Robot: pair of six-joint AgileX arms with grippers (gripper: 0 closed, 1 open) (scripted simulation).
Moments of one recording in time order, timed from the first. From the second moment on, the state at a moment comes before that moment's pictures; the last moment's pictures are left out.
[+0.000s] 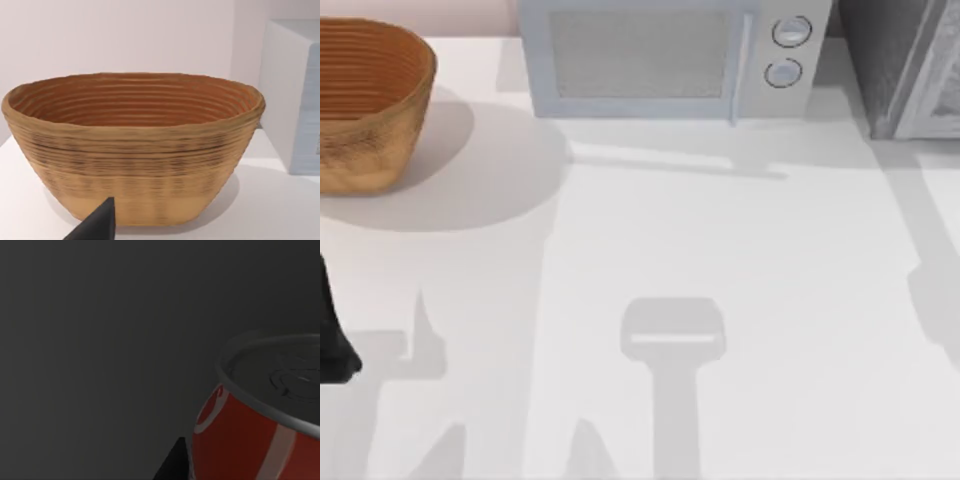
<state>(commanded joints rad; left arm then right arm) 0.00 0.00 0.00 0.00 0.00 0.00 0.10 2.08 2.75 -0.67 0.12 0.02</state>
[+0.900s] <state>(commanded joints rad) 0.00 0.00 0.00 0.00 0.00 0.00 0.10 2.09 2.76 -0.68 0.12 0.02</state>
